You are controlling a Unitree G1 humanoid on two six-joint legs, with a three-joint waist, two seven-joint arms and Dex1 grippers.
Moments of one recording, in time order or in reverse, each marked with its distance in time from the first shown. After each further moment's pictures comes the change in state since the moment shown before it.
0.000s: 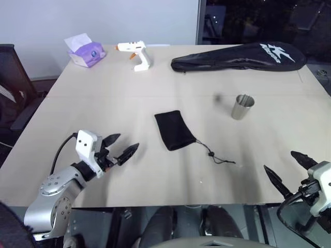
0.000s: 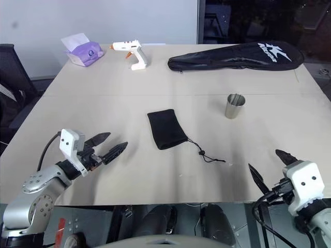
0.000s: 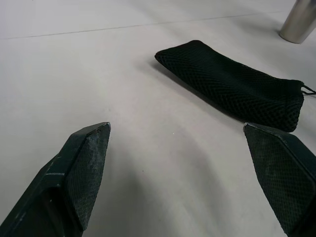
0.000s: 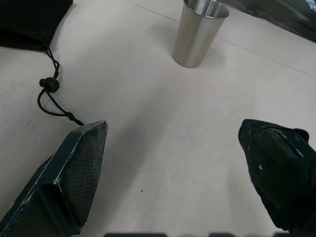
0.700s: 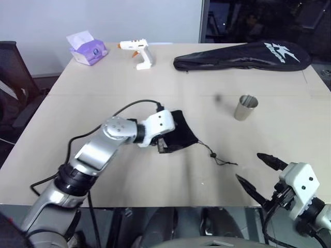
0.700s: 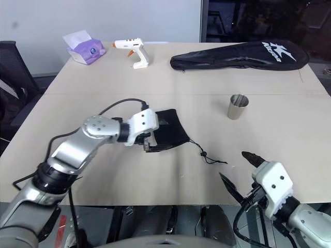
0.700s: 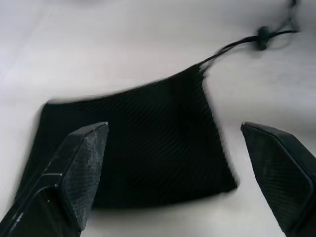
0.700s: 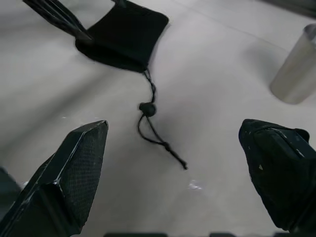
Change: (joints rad) left arm -0.745 0.130 -0.735 0.144 0.403 0.084 -0.266; right arm 0.023 -0.211 0.269 -0.117 0.090 0.000 -0.135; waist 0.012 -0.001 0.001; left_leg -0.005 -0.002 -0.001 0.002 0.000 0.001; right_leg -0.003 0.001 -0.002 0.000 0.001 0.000
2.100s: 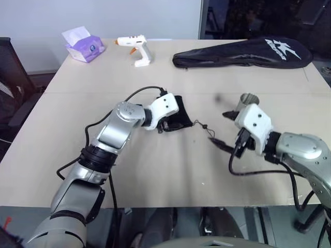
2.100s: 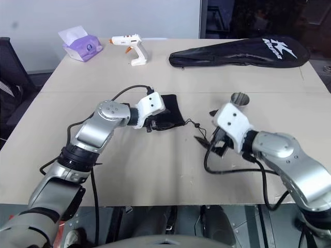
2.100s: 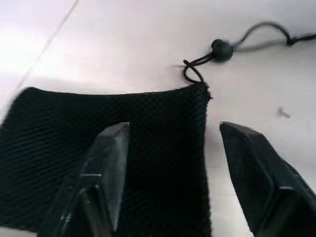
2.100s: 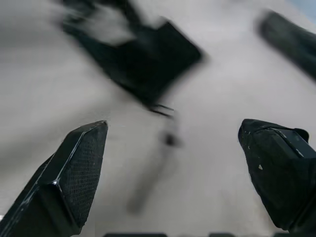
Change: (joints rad) left arm -0.134 -0.135 0.064 0.256 0.151 -0.031 -0.008; right arm -0.950 -0.144 0.297 0.209 0.076 0.511 0.051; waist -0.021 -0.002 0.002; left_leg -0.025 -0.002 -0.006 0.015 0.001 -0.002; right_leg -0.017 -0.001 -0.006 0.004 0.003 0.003
